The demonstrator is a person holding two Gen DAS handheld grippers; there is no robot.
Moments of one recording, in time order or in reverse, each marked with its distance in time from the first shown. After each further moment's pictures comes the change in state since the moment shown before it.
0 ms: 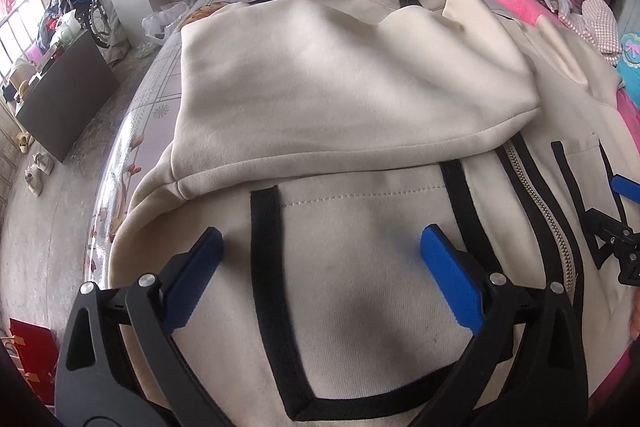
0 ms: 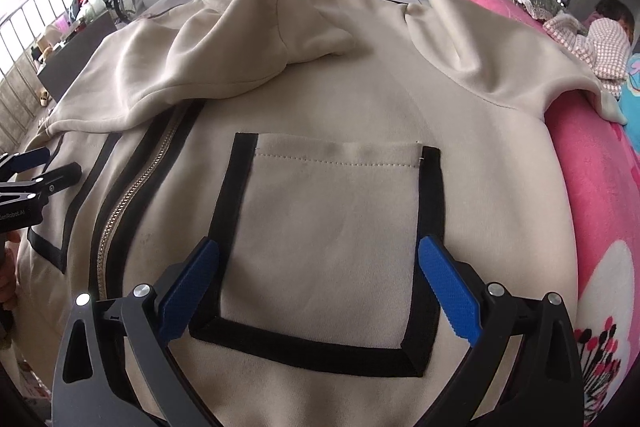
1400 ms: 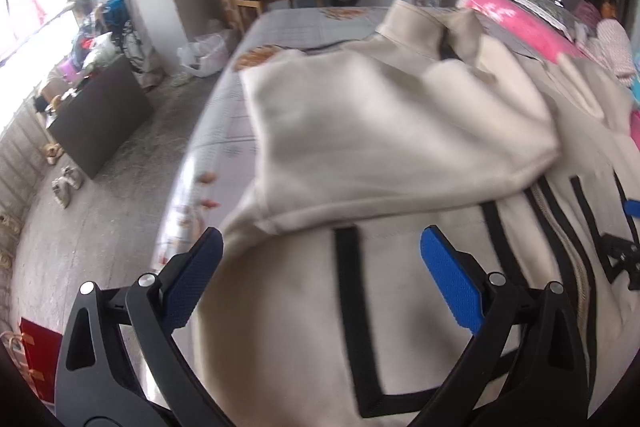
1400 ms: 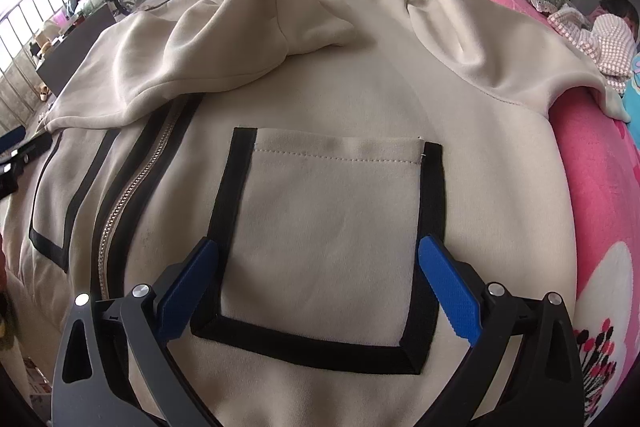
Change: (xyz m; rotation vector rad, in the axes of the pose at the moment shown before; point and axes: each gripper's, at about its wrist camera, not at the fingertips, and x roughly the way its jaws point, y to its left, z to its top) left arm -0.030 0.029 0.006 -0.034 -0.143 0.131; right arm 0.004 -0.001 0.007 -0.007 0.054 0.005
